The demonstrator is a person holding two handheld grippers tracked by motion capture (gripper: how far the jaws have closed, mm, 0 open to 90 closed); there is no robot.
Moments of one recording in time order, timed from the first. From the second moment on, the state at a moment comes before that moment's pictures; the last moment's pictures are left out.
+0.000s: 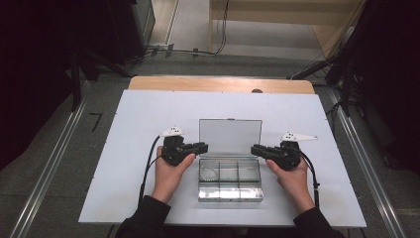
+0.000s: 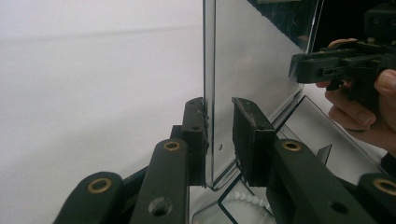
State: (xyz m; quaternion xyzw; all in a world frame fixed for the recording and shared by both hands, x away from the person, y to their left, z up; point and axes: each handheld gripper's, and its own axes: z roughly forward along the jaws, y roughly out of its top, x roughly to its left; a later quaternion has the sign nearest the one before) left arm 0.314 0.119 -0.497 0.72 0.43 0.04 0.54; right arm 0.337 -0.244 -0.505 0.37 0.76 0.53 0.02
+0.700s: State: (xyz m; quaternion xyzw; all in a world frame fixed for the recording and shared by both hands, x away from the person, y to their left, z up) left arm 0.306 0.116 -0.475 0.71 0.41 0.10 0.56; right arm 0.332 -0.242 -0.498 0.37 0.77 0.52 0.03
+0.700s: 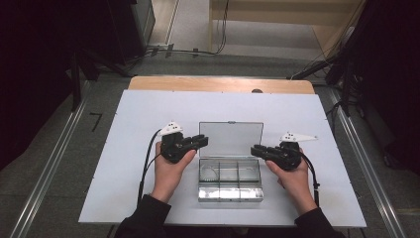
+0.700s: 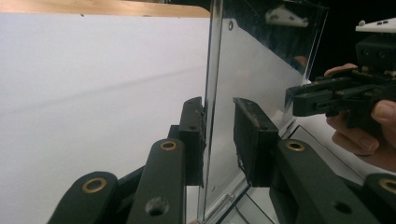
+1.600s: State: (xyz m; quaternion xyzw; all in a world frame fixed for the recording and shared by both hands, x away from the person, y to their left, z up) left arm 0.287 0.123 -0.477 0.72 0.38 0.08 0.58; right arm 0.315 -0.240 -0.458 0.32 0.77 0.55 0.07
